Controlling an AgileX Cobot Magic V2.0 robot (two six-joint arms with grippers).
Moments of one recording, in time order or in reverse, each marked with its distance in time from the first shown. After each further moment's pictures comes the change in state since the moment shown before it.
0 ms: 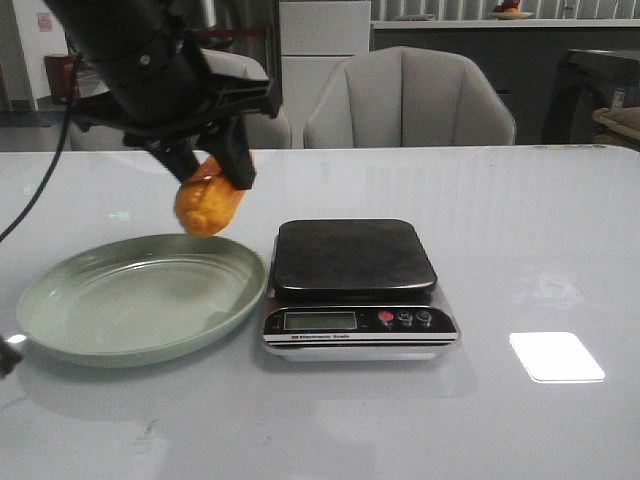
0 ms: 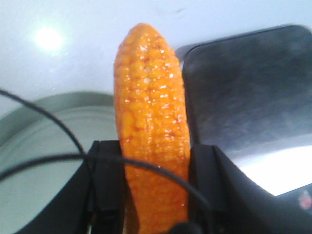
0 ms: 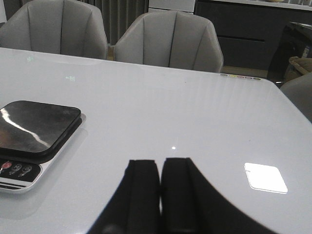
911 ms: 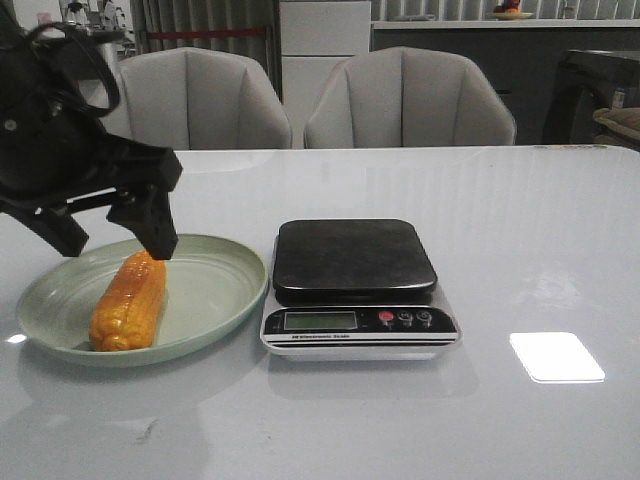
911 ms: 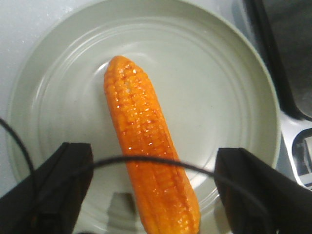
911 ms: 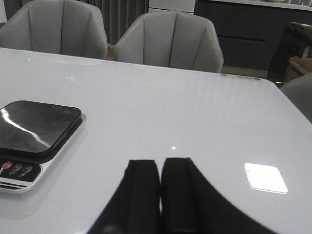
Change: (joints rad) left arm 0.084 -0.173 0.381 0.036 -0.125 0.007; right arm 0.000 0.000 0.000 0.000 0.000 0.000
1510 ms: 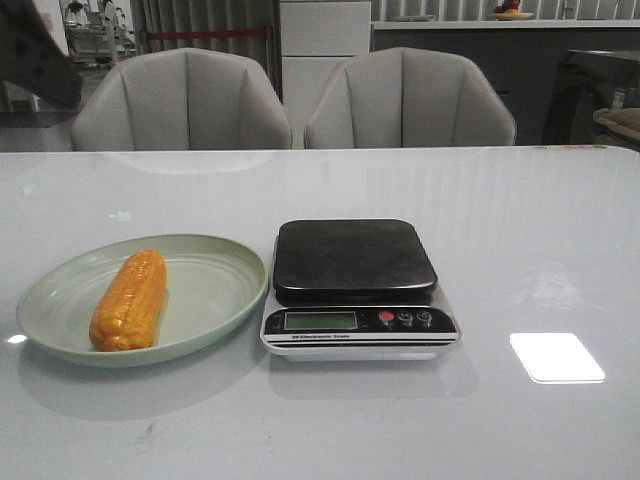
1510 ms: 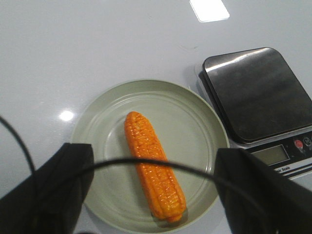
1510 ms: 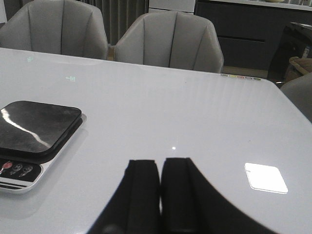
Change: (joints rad) left arm 0.018 -0.448 0.169 0.009 -0.079 0.068; right arm 0.000 0.000 0.000 0.000 0.000 0.000
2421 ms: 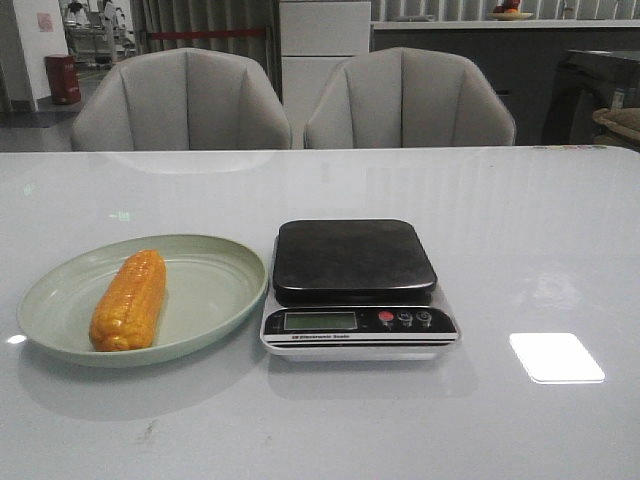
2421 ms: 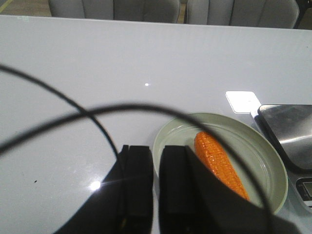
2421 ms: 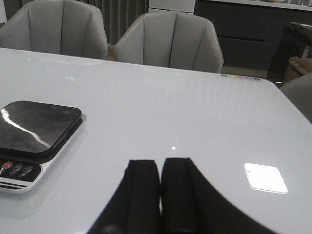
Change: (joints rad) left arm 0.240 -0.601 0.429 0.037 -0.170 0.001; right arm 0.000 0.000 0.000 0.000 0.000 0.000
